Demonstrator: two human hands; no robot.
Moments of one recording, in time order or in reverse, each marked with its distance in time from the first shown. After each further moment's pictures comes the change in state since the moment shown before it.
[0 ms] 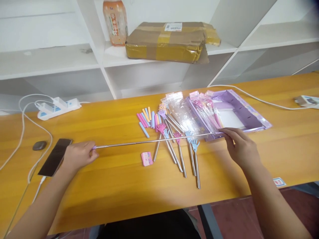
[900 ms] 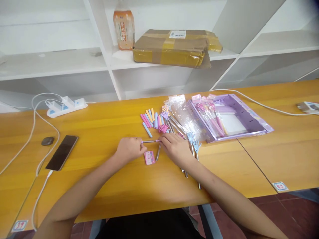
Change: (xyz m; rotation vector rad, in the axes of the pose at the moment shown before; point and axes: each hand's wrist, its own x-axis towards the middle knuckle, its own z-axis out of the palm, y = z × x) left_hand 0.071 0.170 -0.009 -0.126 -0.337 0.029; right_hand 0.060 -0.215 0.054 0.147 -0.094 -0.387
